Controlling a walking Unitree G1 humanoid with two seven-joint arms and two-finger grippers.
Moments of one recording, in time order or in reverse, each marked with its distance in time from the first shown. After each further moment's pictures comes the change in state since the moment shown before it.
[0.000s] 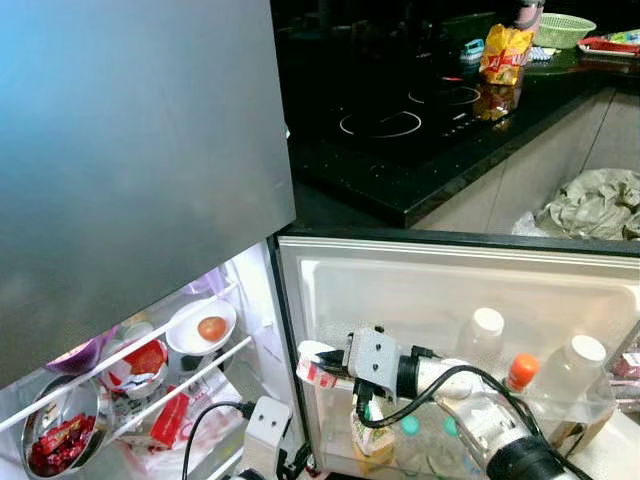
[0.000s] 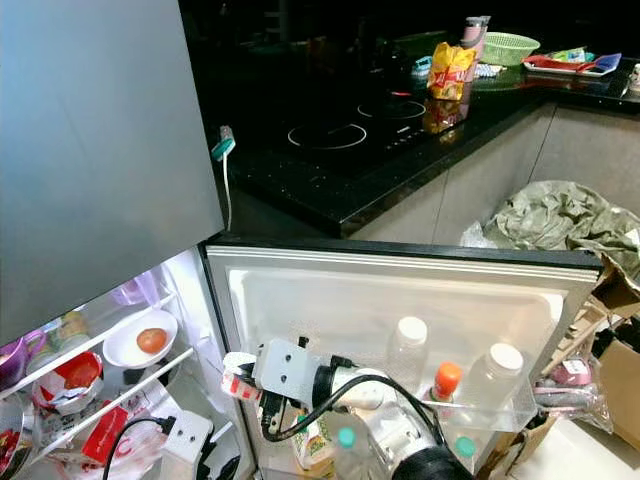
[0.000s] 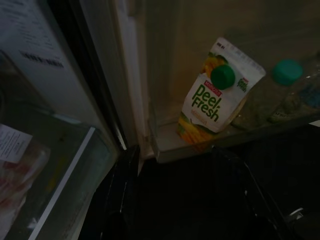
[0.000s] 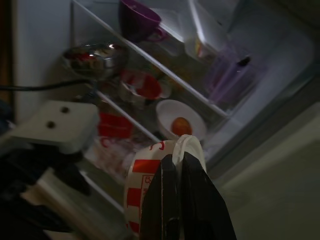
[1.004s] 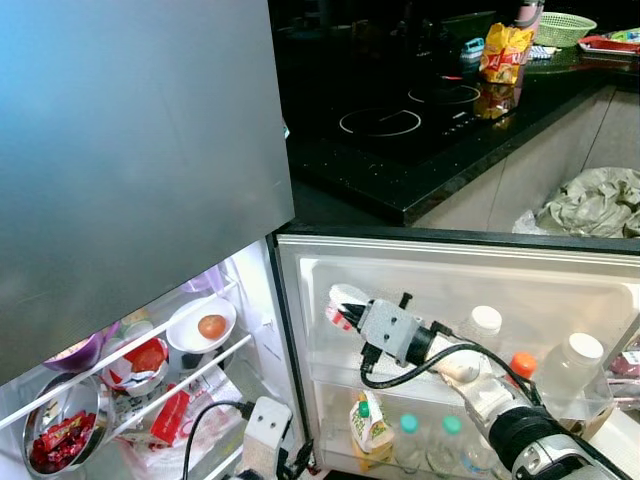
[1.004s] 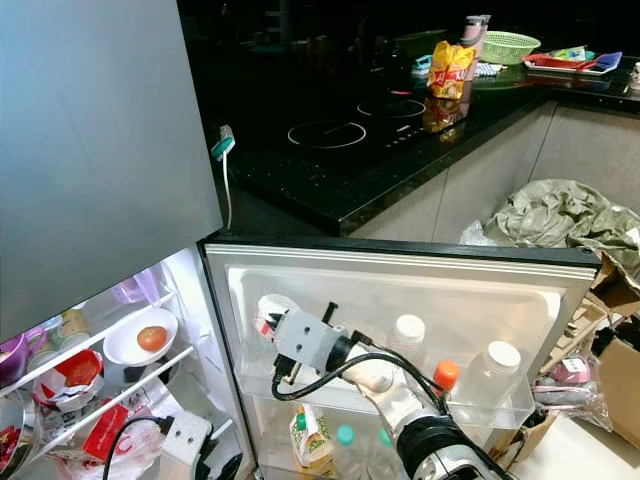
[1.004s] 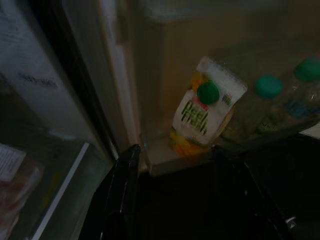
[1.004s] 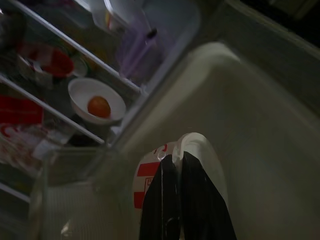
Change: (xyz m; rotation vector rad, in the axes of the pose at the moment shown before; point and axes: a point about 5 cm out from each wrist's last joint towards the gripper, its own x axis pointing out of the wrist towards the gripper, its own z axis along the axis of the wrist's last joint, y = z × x) left arm -0.004 -0.002 0.020 0.017 -0.121 -0.052; right arm -0.009 -0.040 -0.010 -0.116 0.038 -0.330
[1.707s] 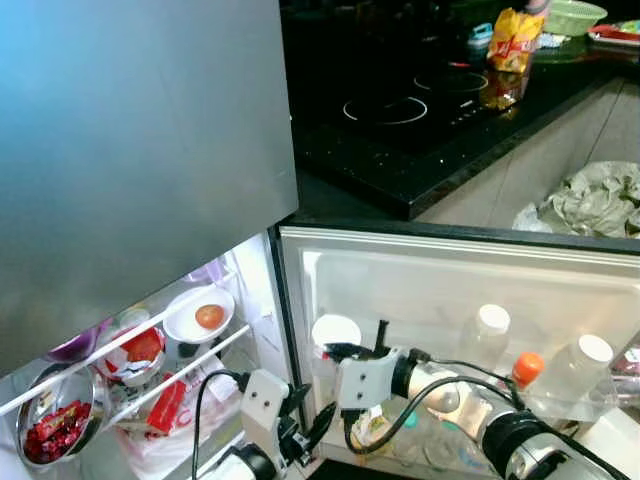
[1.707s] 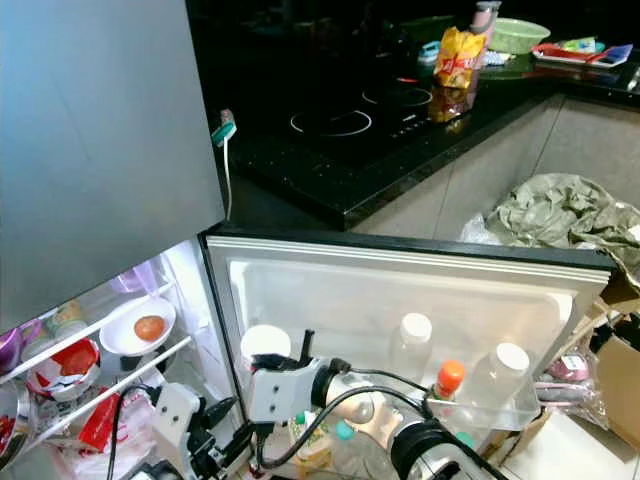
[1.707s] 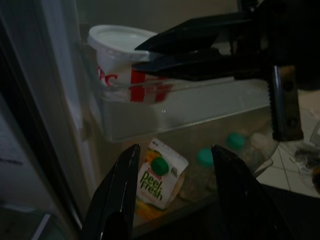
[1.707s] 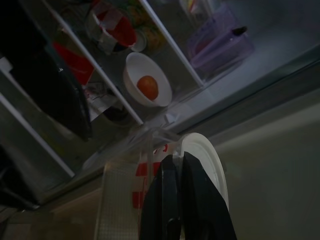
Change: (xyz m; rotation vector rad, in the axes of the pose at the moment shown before) left arm -0.024 -0.014 0.050 0.008 -0.209 -0.139; right arm 0.005 0.043 -0.007 -0.286 0.014 0.158
